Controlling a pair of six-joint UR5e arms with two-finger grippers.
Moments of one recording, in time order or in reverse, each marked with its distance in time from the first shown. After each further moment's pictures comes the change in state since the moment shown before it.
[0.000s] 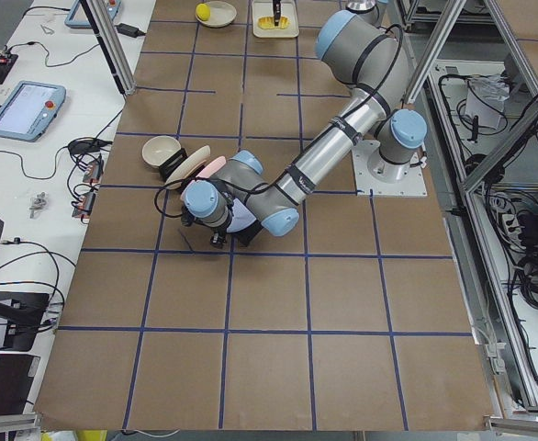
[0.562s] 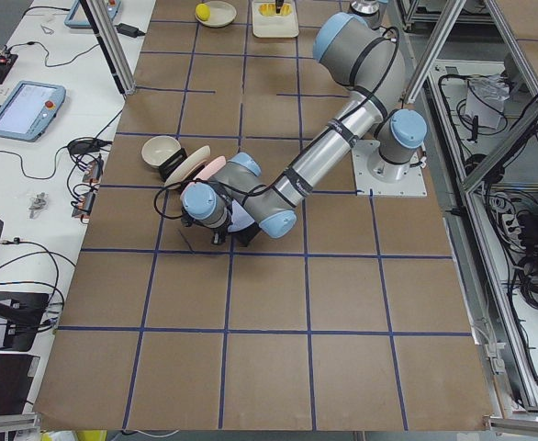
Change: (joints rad) left arm 0.001 -0.004 0.012 -0.011 0.000 0.007; right arm 0.041 -0.252 -0.034 0.246 -0.005 0.019
